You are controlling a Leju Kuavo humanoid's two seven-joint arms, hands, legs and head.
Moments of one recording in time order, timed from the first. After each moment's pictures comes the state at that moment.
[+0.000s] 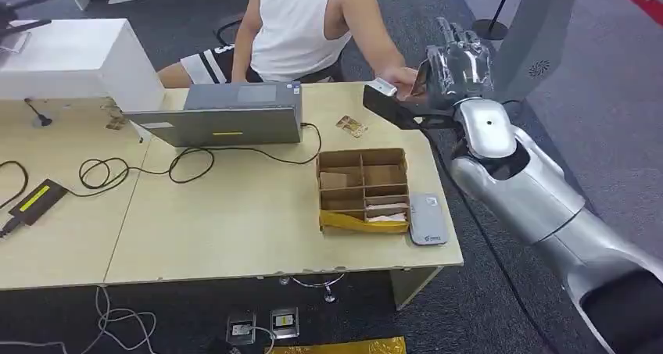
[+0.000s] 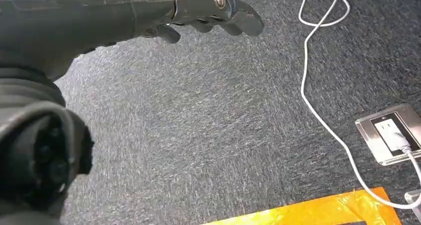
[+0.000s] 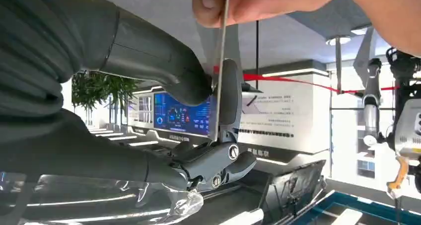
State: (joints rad) left arm -0.12 -0.10 -0.05 -0.23 -0.50 0.68 0.06; right arm -1.07 -0.29 0.89 -1.19 0.97 -0.15 0.55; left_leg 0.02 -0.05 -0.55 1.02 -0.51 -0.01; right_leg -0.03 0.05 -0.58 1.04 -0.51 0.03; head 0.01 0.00
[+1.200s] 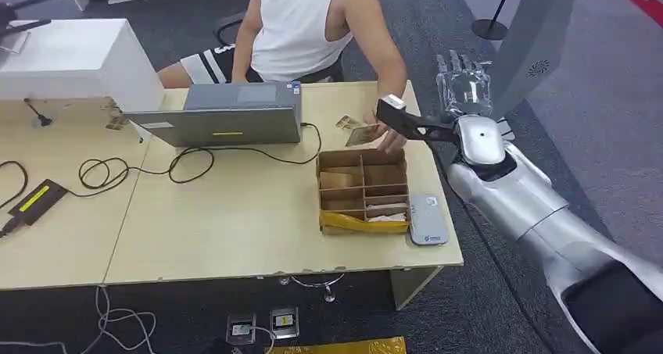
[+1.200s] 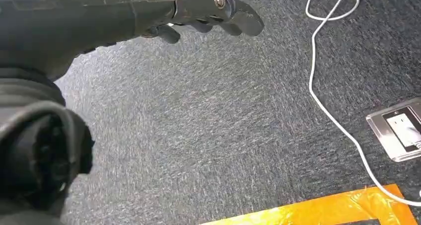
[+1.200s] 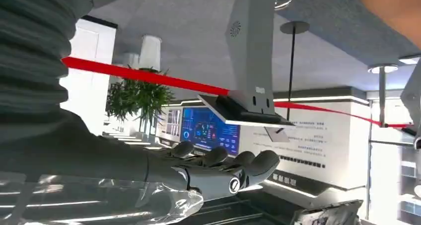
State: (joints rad) left arm -0.12 -0.10 -0.12 -0.23 -0.46 0.67 0.11; right arm -1.07 -0.25 0.95 -0.91 0.92 -0.25 0.54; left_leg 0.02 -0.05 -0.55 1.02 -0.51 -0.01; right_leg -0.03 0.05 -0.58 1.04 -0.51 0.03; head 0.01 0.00
